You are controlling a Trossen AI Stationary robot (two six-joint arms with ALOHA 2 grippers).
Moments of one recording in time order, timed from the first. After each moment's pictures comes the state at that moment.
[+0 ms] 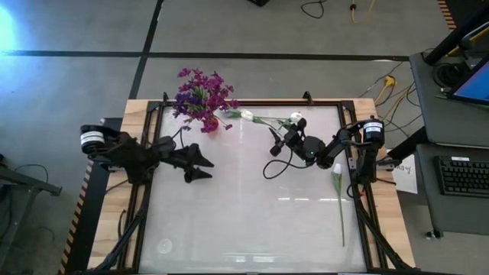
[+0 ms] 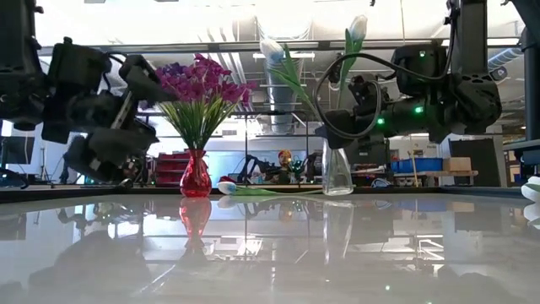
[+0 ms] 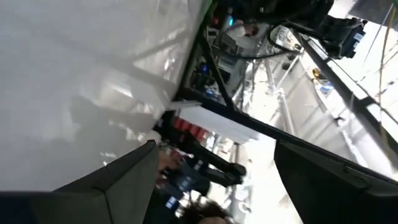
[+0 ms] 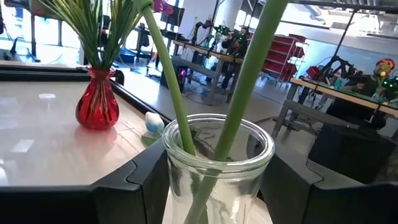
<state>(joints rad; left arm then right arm) 0.34 1.48 0.01 1.37 0.66 -1.89 -0.22 1.88 0.41 1.54 0.57 -0.29</state>
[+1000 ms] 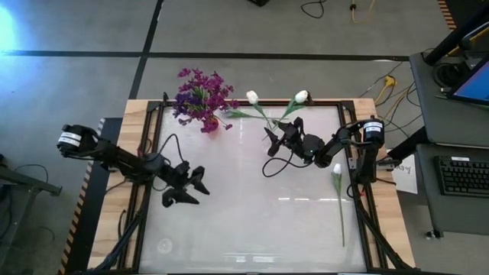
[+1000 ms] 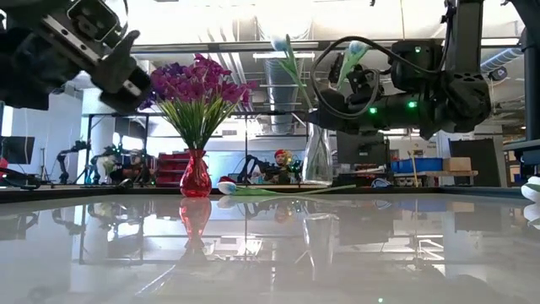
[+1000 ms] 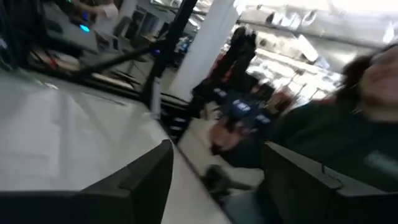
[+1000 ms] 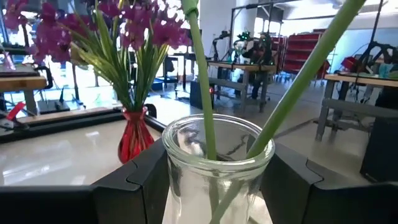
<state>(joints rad) -0.16 1.20 0.07 1.26 0.42 -0.55 -0.23 1.88 0.46 1.57 0.46 -0.12</state>
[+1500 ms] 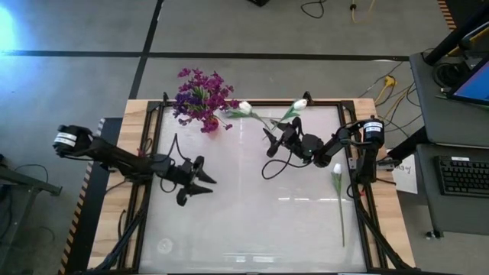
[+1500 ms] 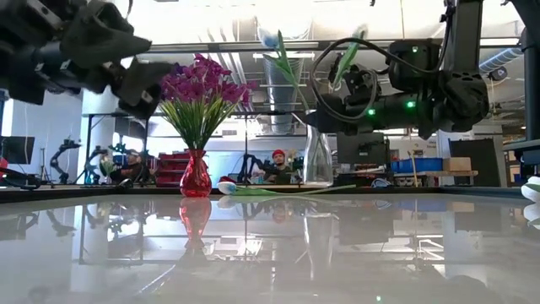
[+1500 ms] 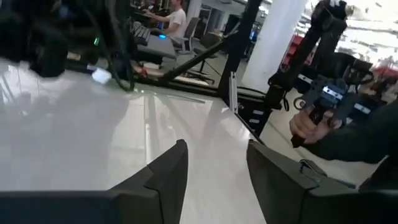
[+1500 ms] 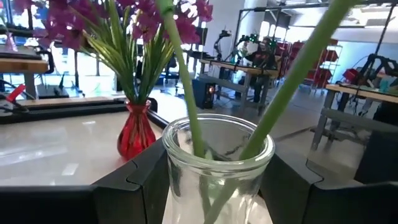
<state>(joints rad) -0.16 1.12 0.12 0.96 0.15 -0.30 -0.23 1.88 0.47 1.54 0.44 -0.20</state>
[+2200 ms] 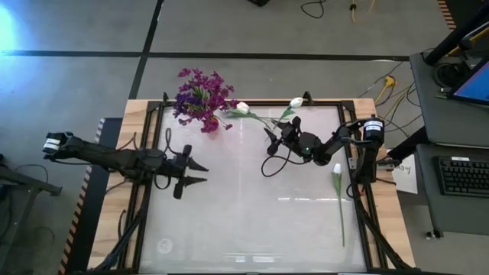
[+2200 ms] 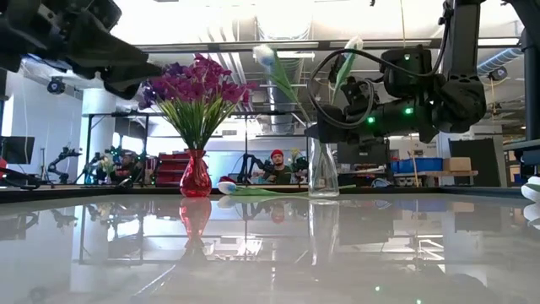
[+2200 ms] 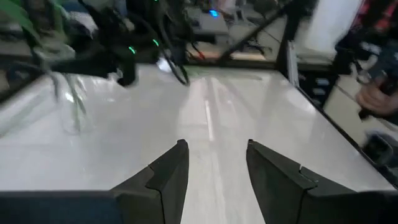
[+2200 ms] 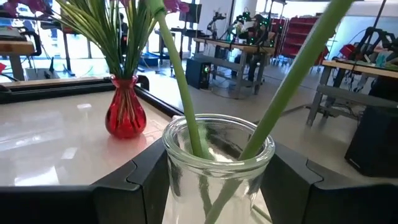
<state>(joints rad) -0.16 0.66 0.25 0.20 -0.06 -0.11 -0.26 1.88 0.47 1.44 0.45 -0.13</state>
